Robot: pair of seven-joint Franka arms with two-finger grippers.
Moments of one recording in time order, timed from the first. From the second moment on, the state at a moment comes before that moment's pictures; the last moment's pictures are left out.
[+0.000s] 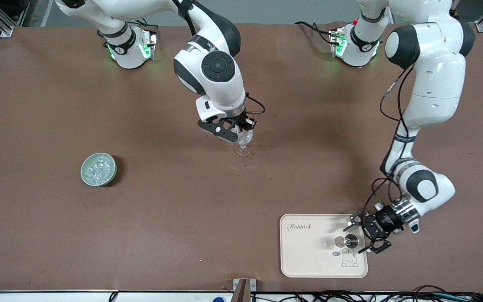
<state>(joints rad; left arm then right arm) -0.01 1.05 0.06 -1.25 -1.59 2.15 -0.82 0.48 0.54 0.39 -1.43 -0.10 1.94 1.32</state>
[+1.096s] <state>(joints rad) 0.00 0.72 0.30 -1.20 -1.01 1.87 -0.81 0.47 0.56 0.39 -1.41 -0.11 1.95 1.32</state>
